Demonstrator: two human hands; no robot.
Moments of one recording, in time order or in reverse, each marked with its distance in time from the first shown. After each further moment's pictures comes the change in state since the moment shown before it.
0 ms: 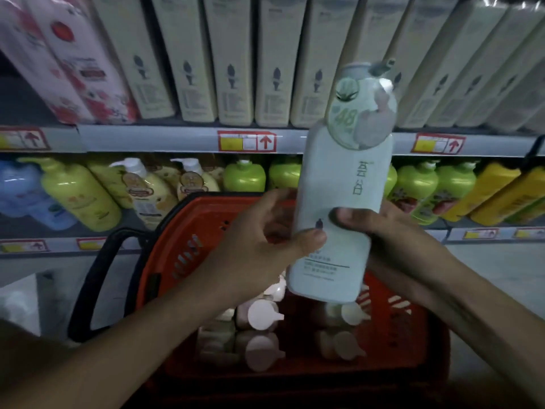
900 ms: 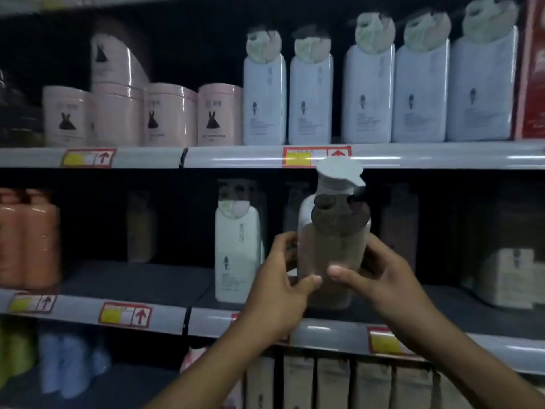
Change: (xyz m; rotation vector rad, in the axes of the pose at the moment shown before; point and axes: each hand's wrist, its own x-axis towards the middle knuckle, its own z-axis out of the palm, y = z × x) left_hand 0.082 0.301 -0.172 0.307 0.460 0.662; right_hand 0.136 -0.291 0.169 -0.561 0.023 -0.873
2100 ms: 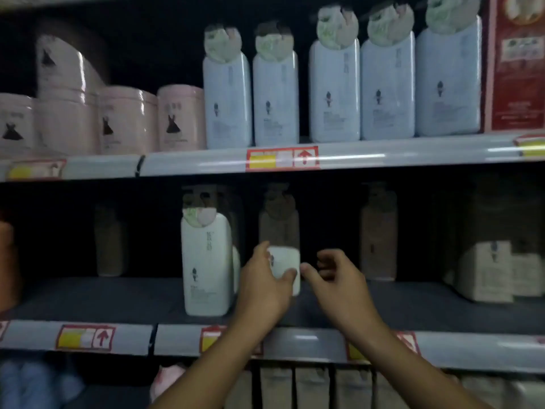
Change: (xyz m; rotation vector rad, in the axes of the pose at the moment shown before) left_hand 0.054 -0.030 0.037 0.282 0.231 -0.150; right_hand 0.038 0.055 0.015 -0.361 0.245 0.163
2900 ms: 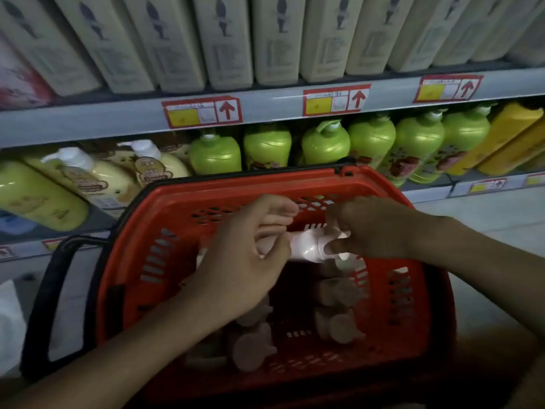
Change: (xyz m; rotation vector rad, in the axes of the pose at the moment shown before) left_hand -0.380 -0.149 0.099 -0.217 -0.804 -0.260; right_hand -0.315 0.275 -0.112 -0.879 -1.192 0.280
